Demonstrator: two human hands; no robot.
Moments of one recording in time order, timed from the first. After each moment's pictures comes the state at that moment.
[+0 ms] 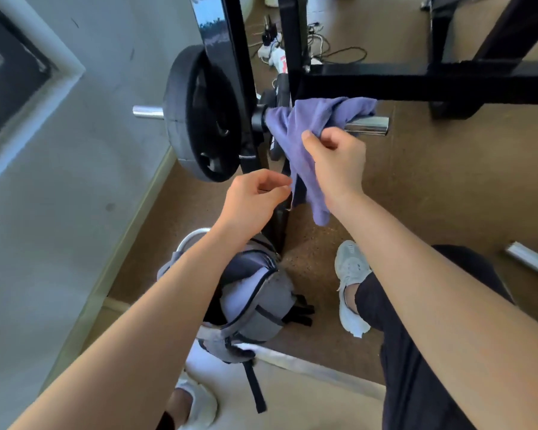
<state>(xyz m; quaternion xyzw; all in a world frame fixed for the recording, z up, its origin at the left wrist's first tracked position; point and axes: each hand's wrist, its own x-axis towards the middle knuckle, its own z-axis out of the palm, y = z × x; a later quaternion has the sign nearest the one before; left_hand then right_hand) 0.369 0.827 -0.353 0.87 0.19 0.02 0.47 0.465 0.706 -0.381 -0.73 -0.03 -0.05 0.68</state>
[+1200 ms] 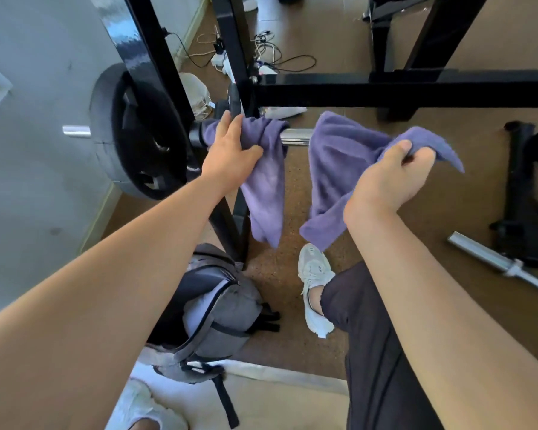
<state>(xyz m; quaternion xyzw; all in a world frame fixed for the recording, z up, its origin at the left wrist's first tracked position) 0.495 0.803 -0.365 0.95 0.13 -0.01 0.29 0.469 0.594 -0.360 -0.61 0.28 -0.27 0.69</state>
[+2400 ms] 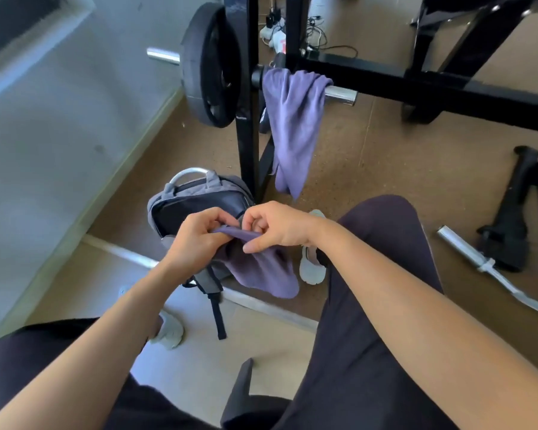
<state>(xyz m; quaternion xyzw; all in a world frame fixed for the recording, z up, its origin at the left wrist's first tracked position) 0.161 0.808 -0.373 0.83 0.22 -0.01 0.52 0.292 0.645 -0.378 -0.69 -0.37 0.48 0.40</state>
